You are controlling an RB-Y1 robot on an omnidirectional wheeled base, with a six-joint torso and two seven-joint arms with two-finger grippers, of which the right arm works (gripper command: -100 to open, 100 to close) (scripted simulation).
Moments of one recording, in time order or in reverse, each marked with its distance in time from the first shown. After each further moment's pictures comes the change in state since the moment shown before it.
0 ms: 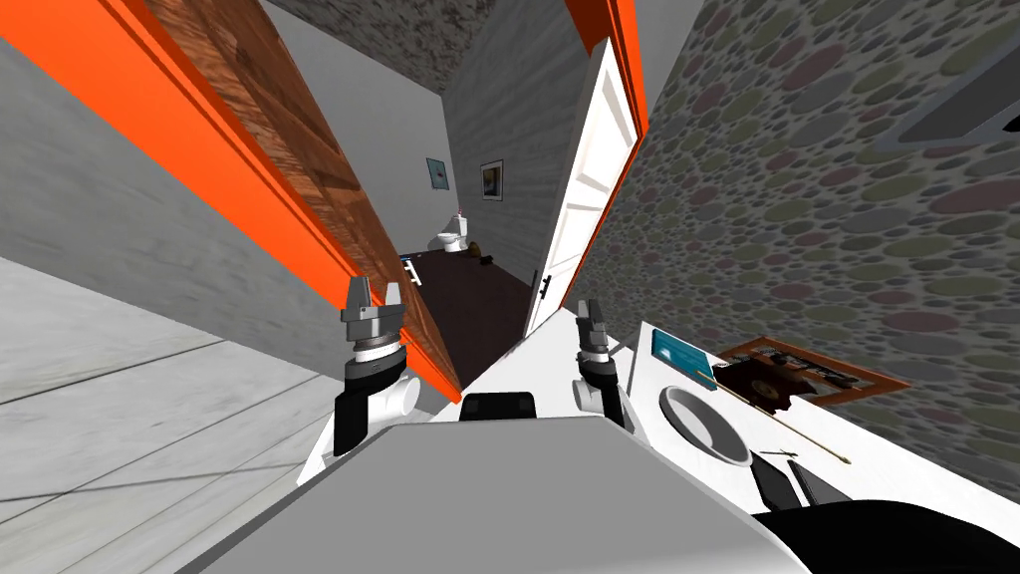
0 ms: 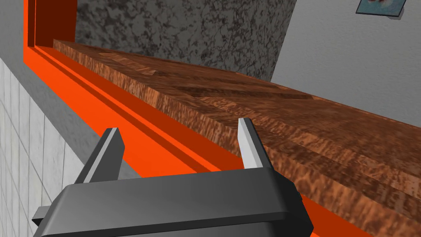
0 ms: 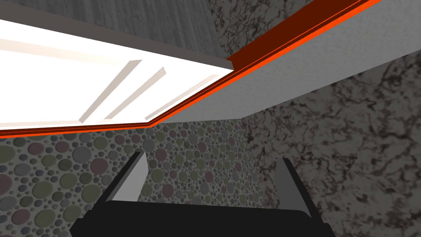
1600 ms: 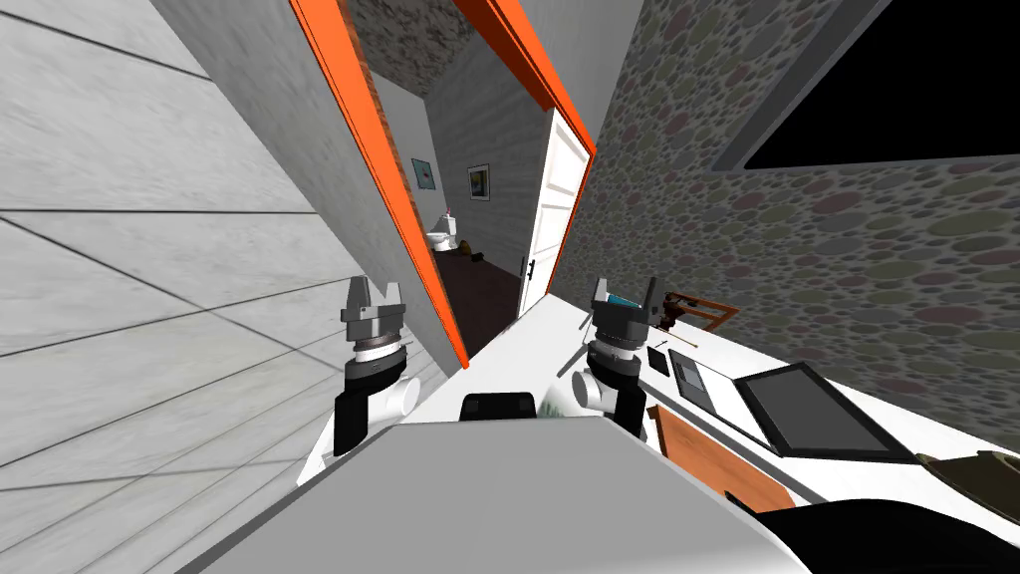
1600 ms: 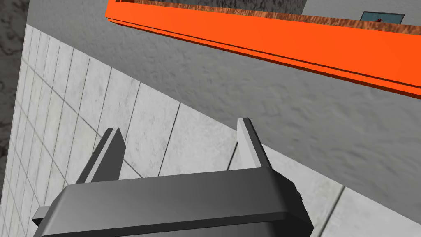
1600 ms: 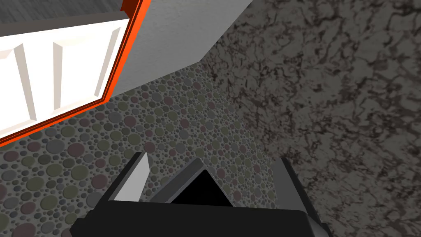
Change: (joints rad) arm 0.012 0.108 0.047 -0.307 -0.109 0.105 -0.270
